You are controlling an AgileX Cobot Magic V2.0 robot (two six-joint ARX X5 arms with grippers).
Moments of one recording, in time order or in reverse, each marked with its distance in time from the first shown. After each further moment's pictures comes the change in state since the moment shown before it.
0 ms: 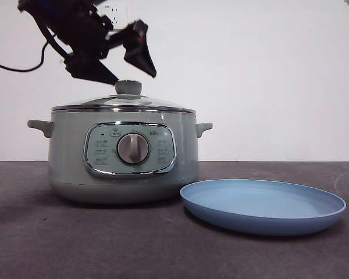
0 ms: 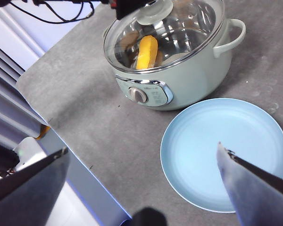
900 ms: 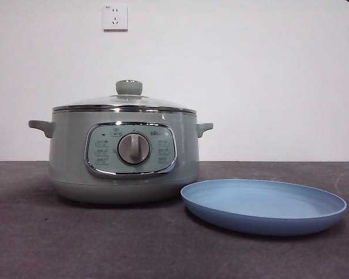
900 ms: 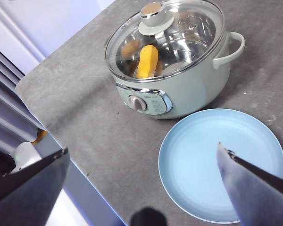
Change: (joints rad) left arm 0.233 -0.597 -0.151 -0.358 0.356 -0.130; right arm 0.000 -0.004 0.000 0.037 0.000 -0.002
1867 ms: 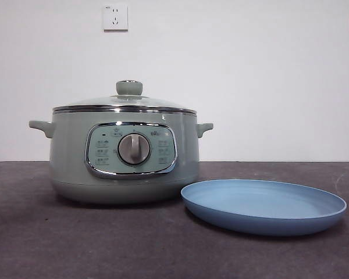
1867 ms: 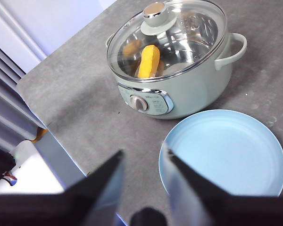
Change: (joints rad) left arm 0.216 -0.594 -0.305 -0.302 0.112 -0.056; right arm 0.000 0.000 0.000 0.000 -0.001 -0.009
